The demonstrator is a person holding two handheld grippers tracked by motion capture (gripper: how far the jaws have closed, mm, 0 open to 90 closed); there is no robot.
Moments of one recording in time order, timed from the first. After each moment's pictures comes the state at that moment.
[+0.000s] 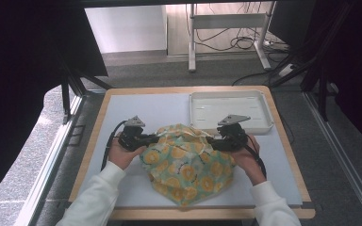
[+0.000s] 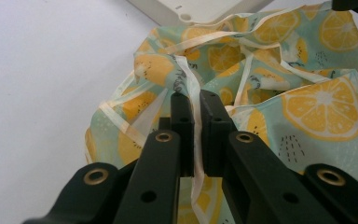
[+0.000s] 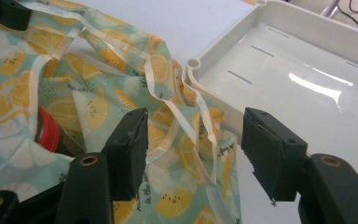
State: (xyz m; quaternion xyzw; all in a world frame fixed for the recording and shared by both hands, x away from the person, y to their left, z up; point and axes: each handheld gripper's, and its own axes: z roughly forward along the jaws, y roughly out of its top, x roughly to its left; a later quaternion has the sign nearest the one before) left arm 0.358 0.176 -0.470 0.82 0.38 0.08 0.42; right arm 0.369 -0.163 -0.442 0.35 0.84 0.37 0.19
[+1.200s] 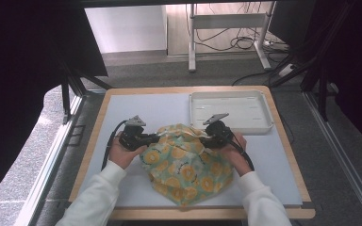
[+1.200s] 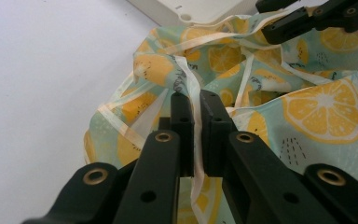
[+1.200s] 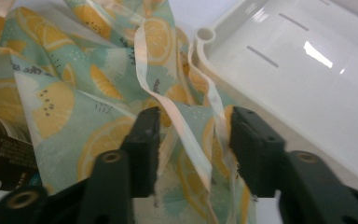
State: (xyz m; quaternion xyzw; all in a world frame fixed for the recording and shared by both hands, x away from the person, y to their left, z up) left arm 0.360 0.174 -0.470 0.82 0.38 0.08 0.42; right arm 0.400 -0.131 -0.475 0.34 0.88 0.30 0.17
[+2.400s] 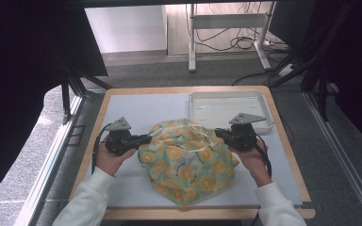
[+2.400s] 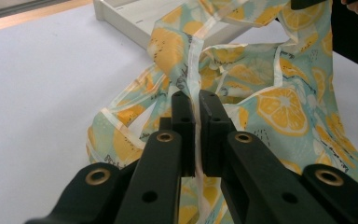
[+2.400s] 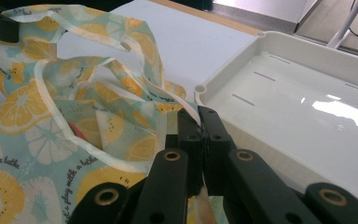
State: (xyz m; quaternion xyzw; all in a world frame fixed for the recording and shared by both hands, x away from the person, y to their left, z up) left arm 0.325 0.202 -0.447 0.79 0.37 0.09 0.48; right arm 0.356 -0.189 -0.424 0.34 0.81 0.45 0.17
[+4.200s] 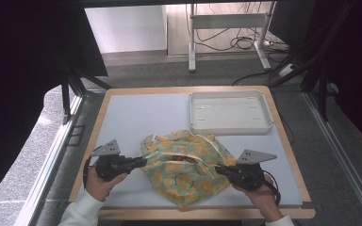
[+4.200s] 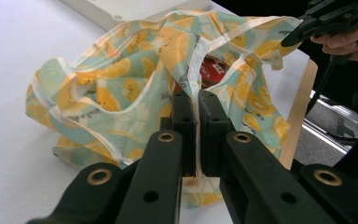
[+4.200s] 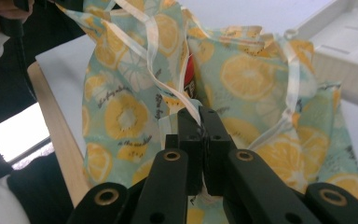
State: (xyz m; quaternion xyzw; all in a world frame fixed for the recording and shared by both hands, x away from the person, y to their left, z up) left arm 0.260 0.214 -0.467 0.79 0.33 0.05 0.51; right arm 0.268 -0.208 -0.464 0.29 0.82 0.48 0.08
